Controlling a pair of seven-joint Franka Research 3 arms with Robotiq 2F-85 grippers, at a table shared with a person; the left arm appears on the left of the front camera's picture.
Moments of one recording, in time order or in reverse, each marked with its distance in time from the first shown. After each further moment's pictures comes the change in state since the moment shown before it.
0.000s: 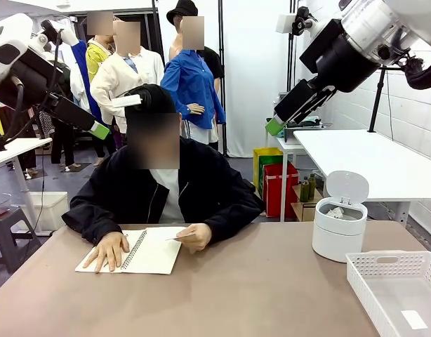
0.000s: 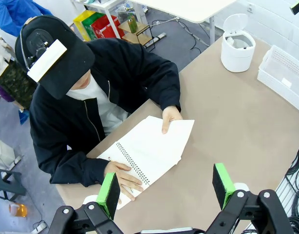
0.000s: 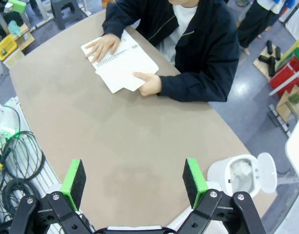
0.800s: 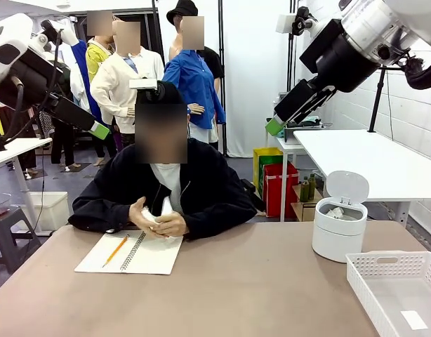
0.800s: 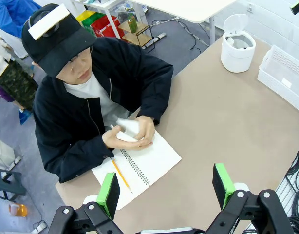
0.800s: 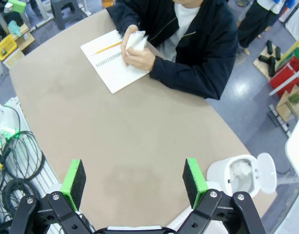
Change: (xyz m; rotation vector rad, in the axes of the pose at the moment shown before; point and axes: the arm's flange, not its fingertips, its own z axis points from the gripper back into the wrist) left arm 0.000 0.000 0.000 0.000 0.000 0.000; right arm 0.000 0.000 0.000 0.000 0.000 0.000
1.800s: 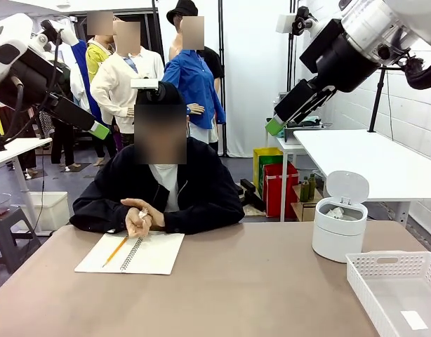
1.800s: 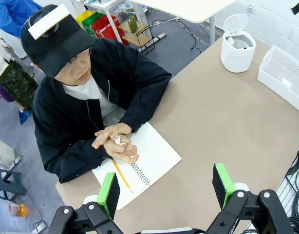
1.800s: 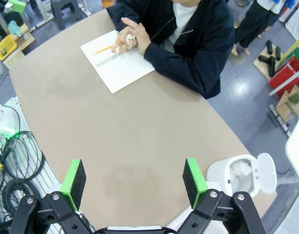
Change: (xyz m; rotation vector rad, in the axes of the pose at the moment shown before) left arm 0.000 0.000 0.000 0.000 0.000 0.000; right arm 0.000 0.000 0.000 0.000 0.000 0.000
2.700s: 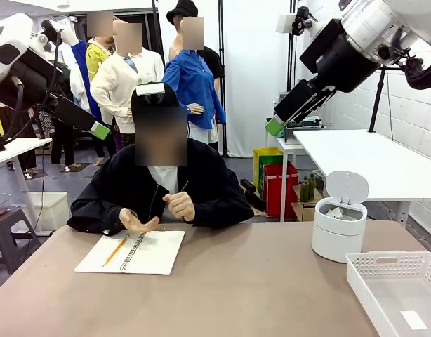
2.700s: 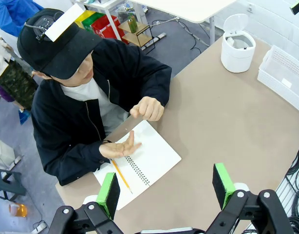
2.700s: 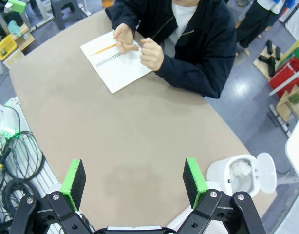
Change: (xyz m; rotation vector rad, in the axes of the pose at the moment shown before) left arm 0.000 0.000 0.000 0.000 0.000 0.000; right arm 0.000 0.000 0.000 0.000 0.000 0.000
